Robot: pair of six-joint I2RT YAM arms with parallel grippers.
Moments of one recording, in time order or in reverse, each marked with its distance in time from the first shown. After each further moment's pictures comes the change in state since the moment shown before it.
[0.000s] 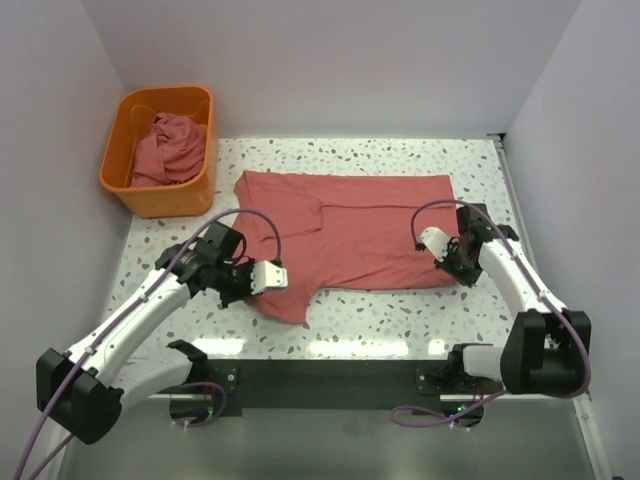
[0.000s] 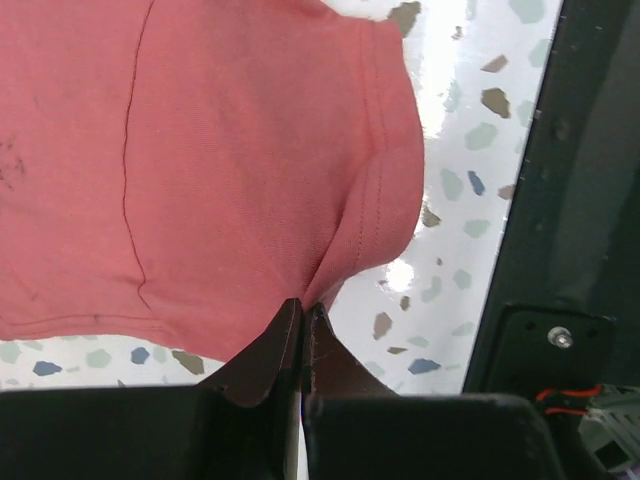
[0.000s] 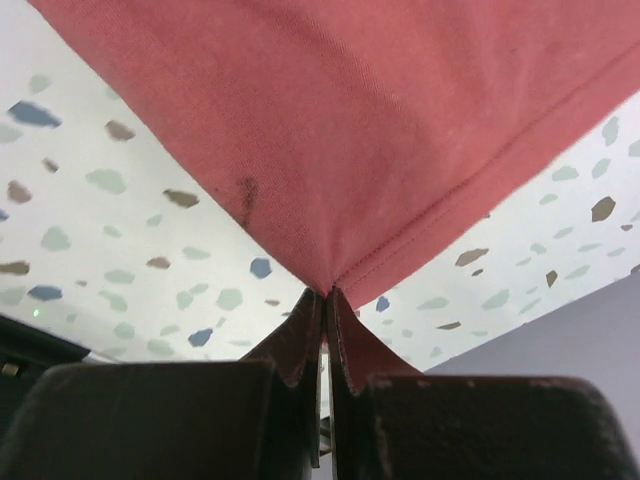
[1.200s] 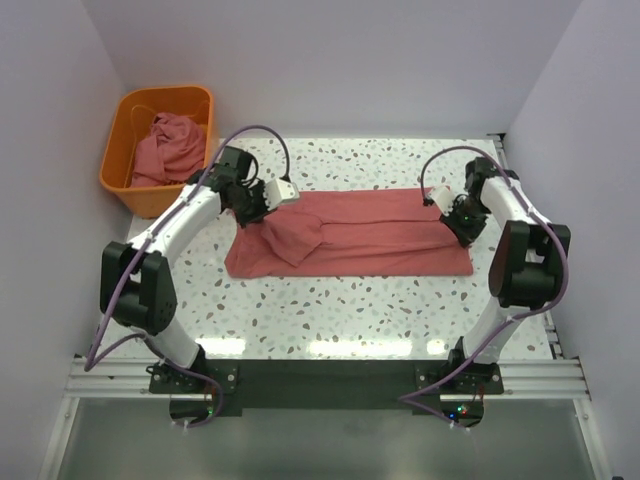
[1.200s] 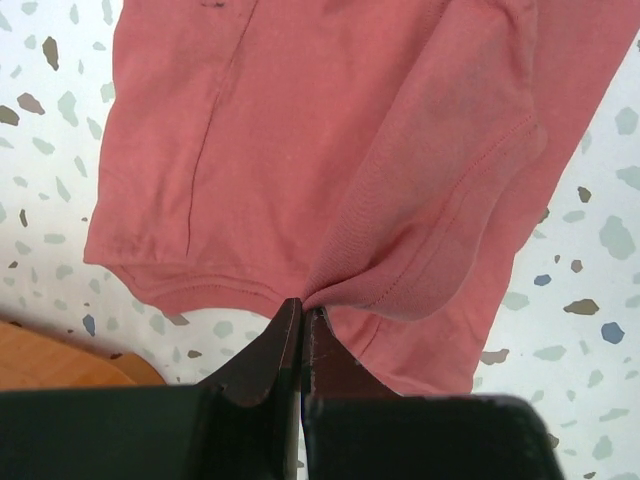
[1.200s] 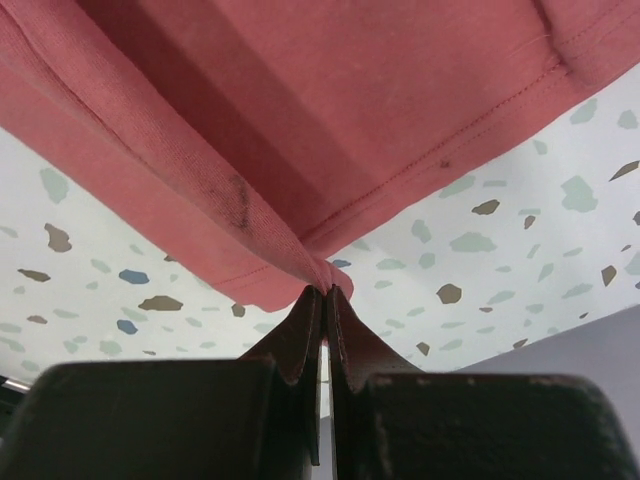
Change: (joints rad) left arm 0.192 0.584 0.497 0.195 -0.082 0.021; right arm -0.119 0.512 0.509 -0.108 -0.082 -0.070
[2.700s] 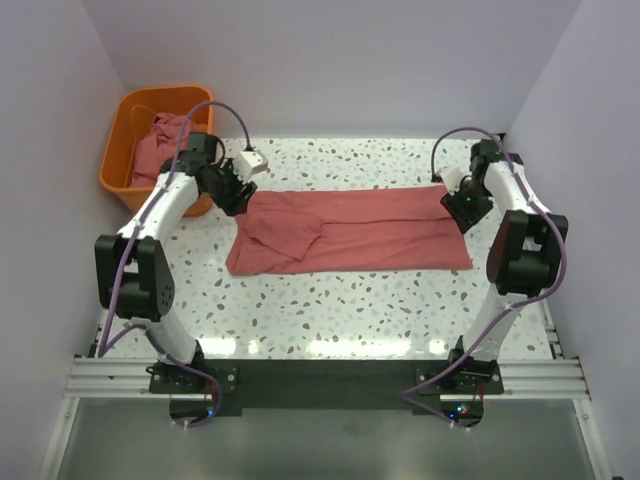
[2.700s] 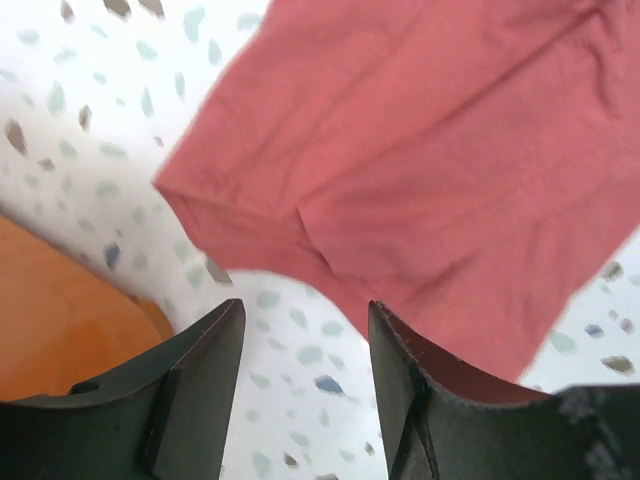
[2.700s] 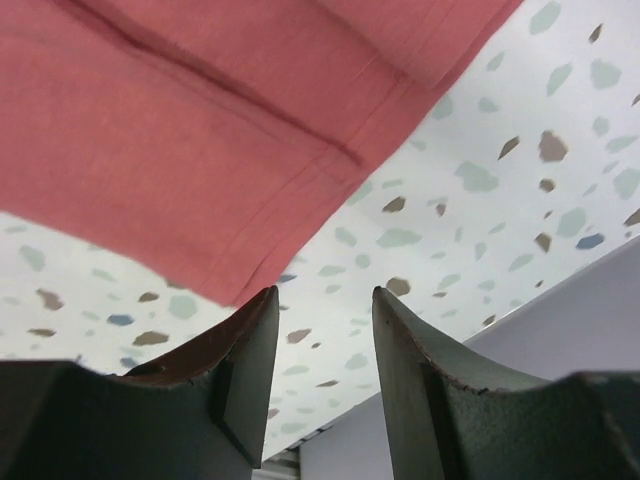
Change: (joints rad) left arm 0.169 0.132 0.135 0.061 0.057 -0.182; right arm -0.013 0.134 0.216 0.002 0.040 0.181
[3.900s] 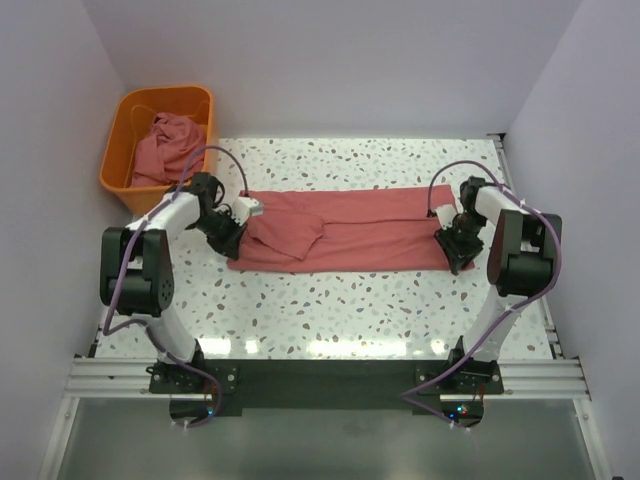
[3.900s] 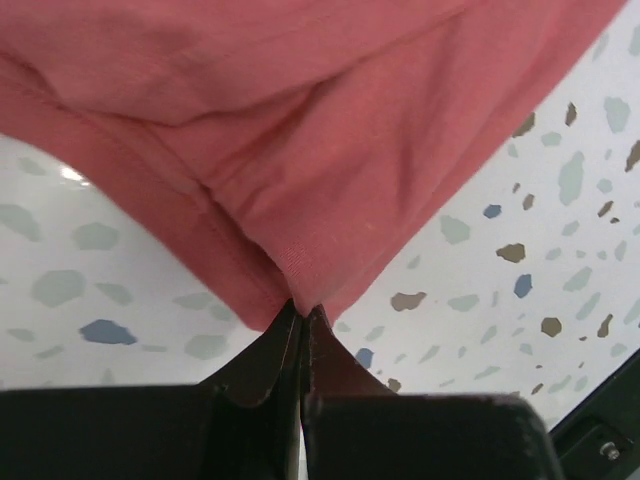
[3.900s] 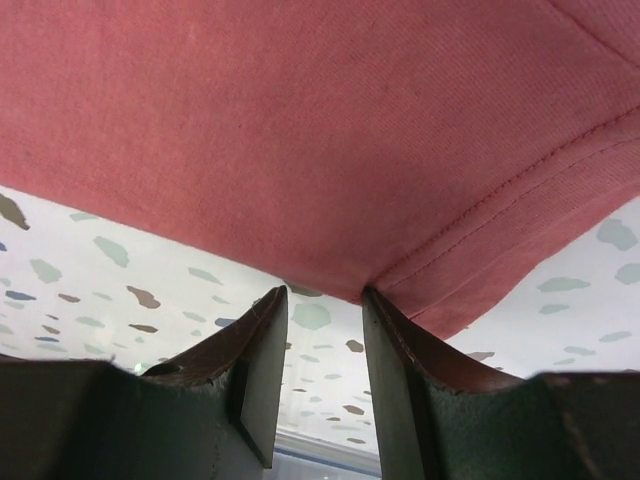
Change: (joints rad) left arm 0.073 -0.015 -0.319 -0.143 0.093 -0.008; right arm -0.006 -0.027 -0.311 0.021 -0.037 0.187
